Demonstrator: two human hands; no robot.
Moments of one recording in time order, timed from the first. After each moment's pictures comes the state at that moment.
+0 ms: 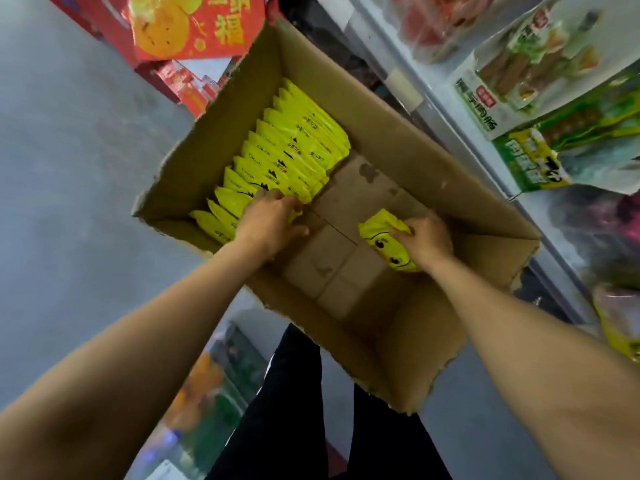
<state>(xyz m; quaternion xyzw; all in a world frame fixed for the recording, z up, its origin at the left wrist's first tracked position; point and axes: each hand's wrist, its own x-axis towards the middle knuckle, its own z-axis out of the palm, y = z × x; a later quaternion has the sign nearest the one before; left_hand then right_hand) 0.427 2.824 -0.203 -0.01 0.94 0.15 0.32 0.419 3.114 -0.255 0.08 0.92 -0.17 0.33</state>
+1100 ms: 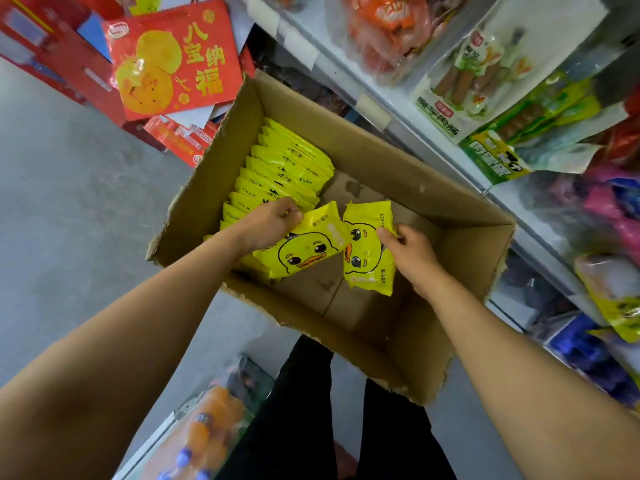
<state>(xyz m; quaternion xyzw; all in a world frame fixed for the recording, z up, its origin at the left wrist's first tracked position) 0.385 2.811 -0.176 -0.01 0.85 0.35 0.39 0.452 3.078 -0.211 0.27 0.75 -0.55 0.24</state>
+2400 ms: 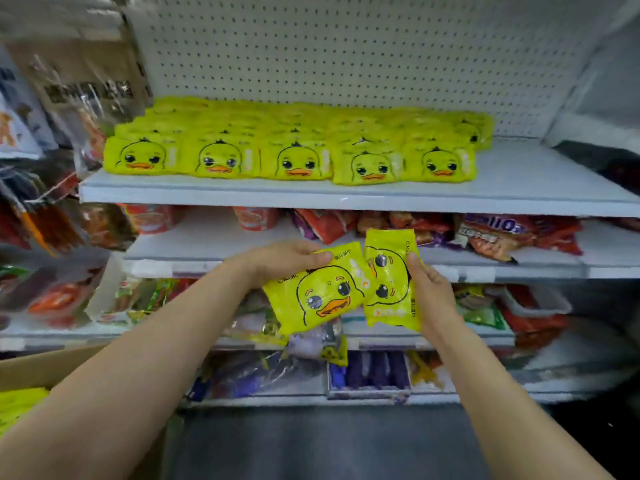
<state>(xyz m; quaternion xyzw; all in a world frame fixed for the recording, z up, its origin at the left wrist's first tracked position) 0.734 3.376 0.236 0.40 0.70 0.39 0.44 0.934 3.535 0.178 0.40 0.55 -0.66 -0.32</state>
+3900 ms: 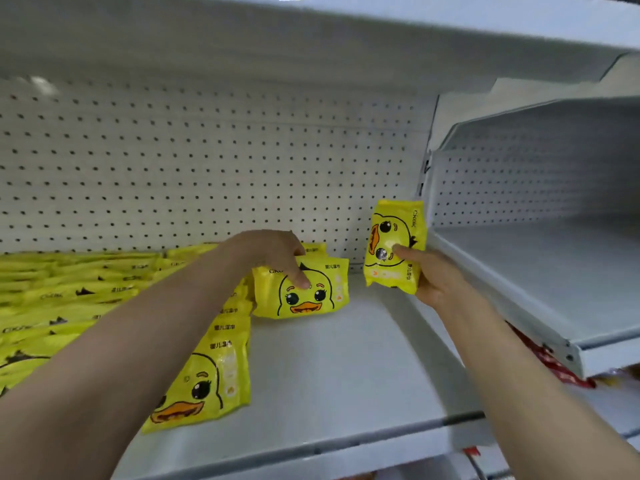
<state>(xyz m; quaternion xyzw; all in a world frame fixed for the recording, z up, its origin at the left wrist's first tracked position) 0.734 3.980 0.397 0.55 0.81 0.06 0.19 0.963 4.133 0.340 0.27 0.50 -0.74 -0.36</state>
